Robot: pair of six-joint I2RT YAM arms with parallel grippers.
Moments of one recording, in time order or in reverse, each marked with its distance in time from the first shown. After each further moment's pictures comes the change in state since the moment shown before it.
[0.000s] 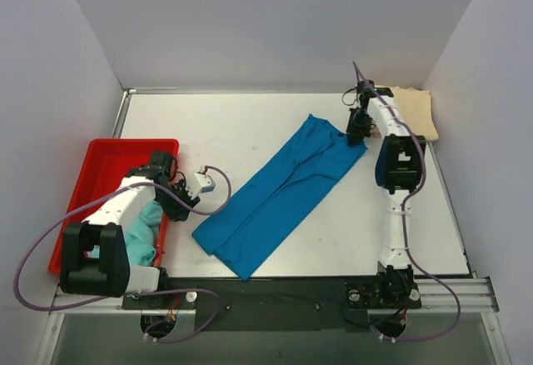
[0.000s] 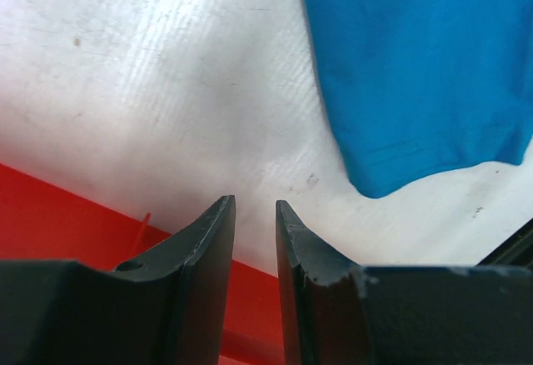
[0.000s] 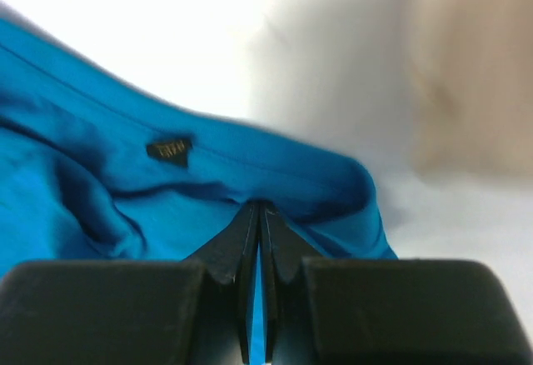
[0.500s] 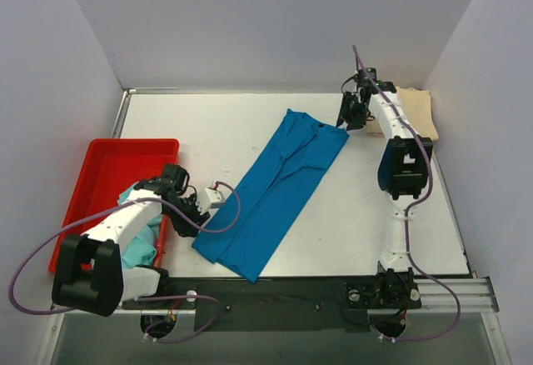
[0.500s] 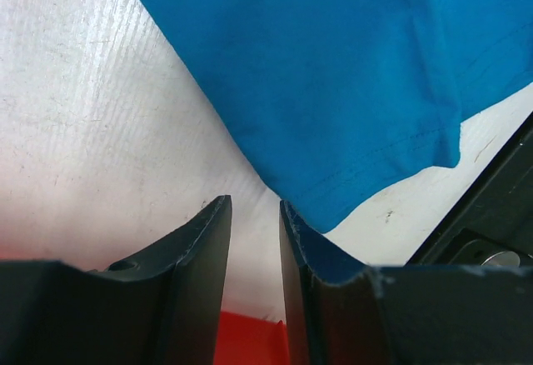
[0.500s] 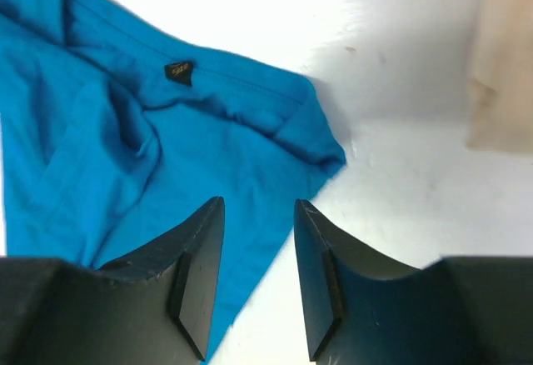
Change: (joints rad) left arm -0.138 -0.101 -0.124 -0.022 0.065 -0.068; right arm 0.055 -0.014 0.104 0.114 -0.125 0.002
